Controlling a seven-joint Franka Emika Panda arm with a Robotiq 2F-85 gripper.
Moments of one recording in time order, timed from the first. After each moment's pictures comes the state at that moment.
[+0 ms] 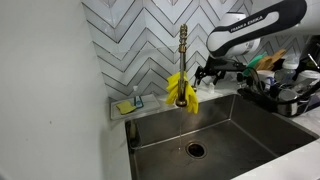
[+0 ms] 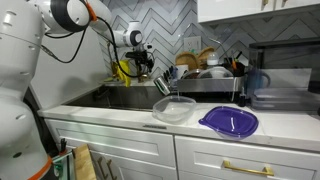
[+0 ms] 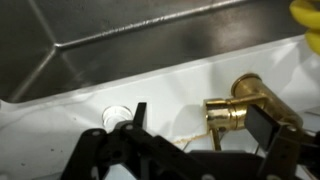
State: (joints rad) arm 0.40 0.45 0.18 -1.51 -0.03 2.23 0.17
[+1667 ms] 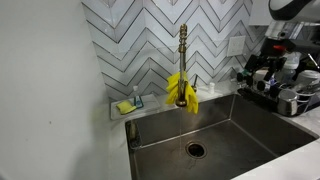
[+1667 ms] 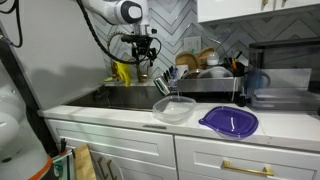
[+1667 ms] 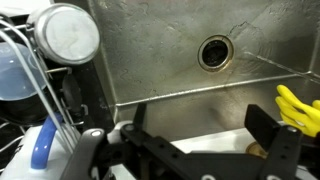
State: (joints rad) arm 0.16 -0.02 0.16 -1.90 0.14 1.97 -0.23
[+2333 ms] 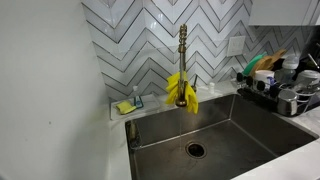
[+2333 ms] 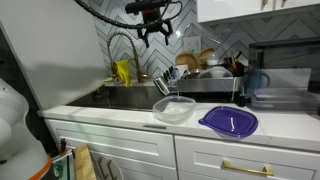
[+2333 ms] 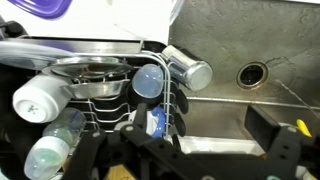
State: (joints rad) arm 0.05 -0.27 -0.04 -1.95 0.08 1.87 -0.69
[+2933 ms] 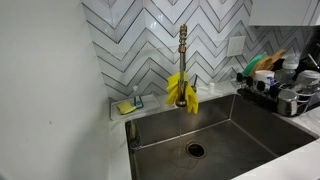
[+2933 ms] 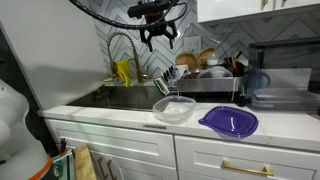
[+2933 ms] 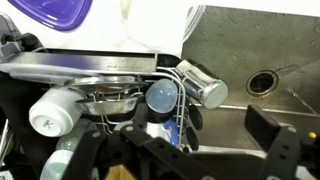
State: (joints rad) arm 0.04 -0.30 -0.08 -2.03 0.07 1.93 -0.75
